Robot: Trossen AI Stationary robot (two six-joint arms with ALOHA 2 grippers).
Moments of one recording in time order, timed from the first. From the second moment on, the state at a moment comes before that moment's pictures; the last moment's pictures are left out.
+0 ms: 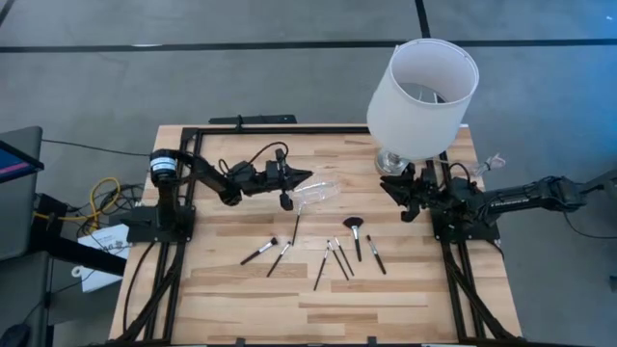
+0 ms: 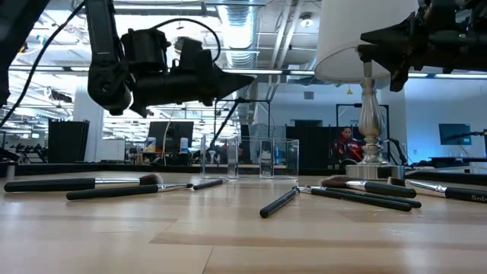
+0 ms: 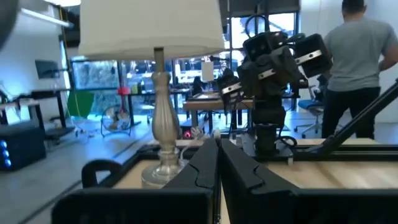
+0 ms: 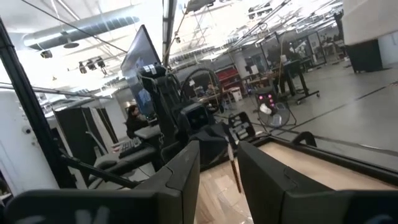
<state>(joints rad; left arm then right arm) 0.23 1.90 0.55 1.57 0.13 0.07 0.01 0.52 0.02 0.73 0.23 0.26</state>
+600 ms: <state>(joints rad) 0.20 1.90 0.46 1.47 0.10 0.07 0.01 0.52 0.03 0.73 0.22 0.30</state>
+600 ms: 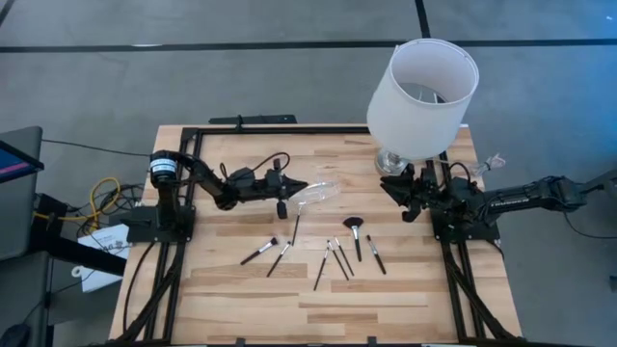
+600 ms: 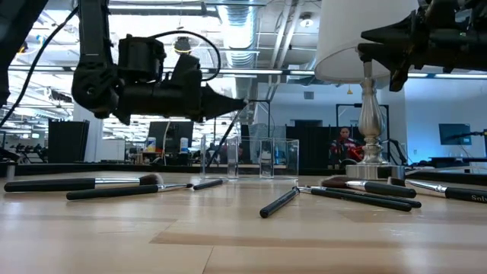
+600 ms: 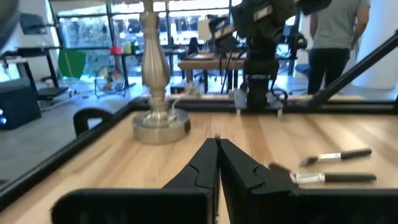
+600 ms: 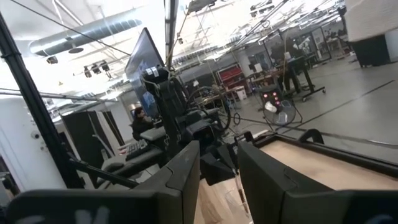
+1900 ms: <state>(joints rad) 0.20 1.18 0.22 1.14 0.11 0.05 0.18 1.14 0.54 0.53 0.21 0.29</state>
